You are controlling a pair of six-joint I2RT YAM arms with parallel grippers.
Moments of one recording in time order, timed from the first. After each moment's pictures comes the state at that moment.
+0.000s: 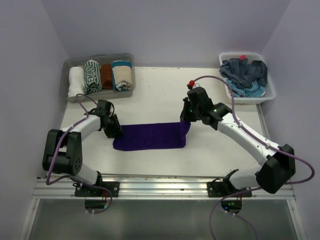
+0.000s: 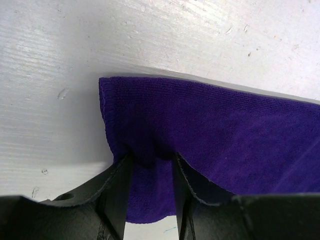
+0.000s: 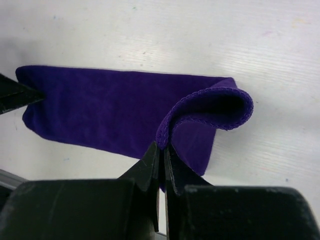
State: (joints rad) left arm -0.11 1.53 0.80 -0.48 0.13 -0.54; right arm 0.59 1.33 1.15 -0.61 0.11 0.56
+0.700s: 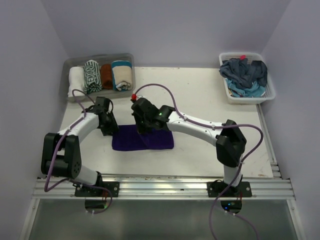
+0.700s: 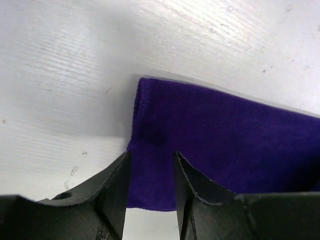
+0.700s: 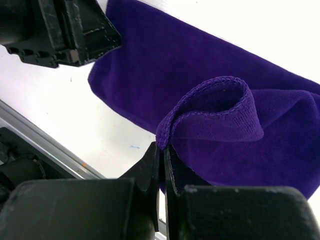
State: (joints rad) left arm -0.11 1.48 0.86 -0.59 0.00 -0.54; right arm 1.02 1.88 1.60 -0.59 0.10 0.58
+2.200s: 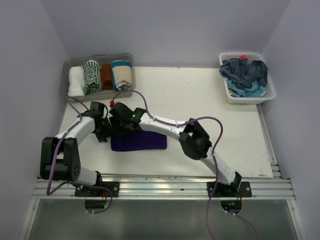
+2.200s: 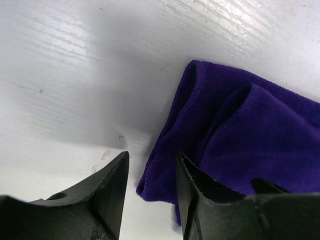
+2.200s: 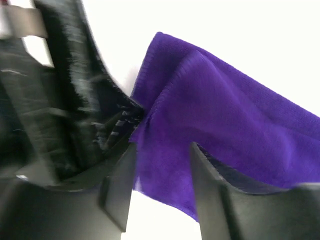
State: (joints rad) left arm -0.04 1.45 0.78 -0.61 0.00 -0.55; right arm 1.08 2.38 2.10 -0.62 0.04 0.59
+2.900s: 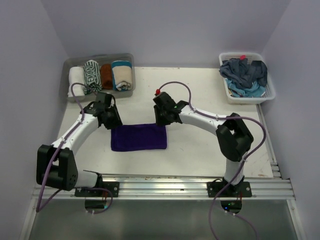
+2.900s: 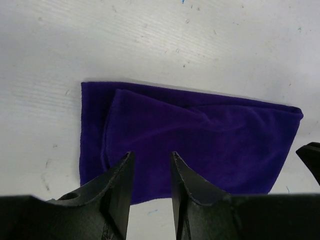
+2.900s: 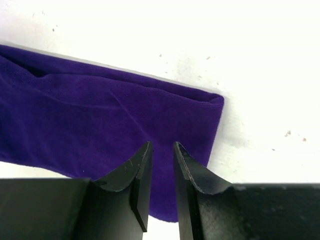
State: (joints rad) left arm -0.18 1.33 0.94 -0.64 0.01 -0.56; right arm 0.79 1.86 1.39 -0.48 0.09 0.58
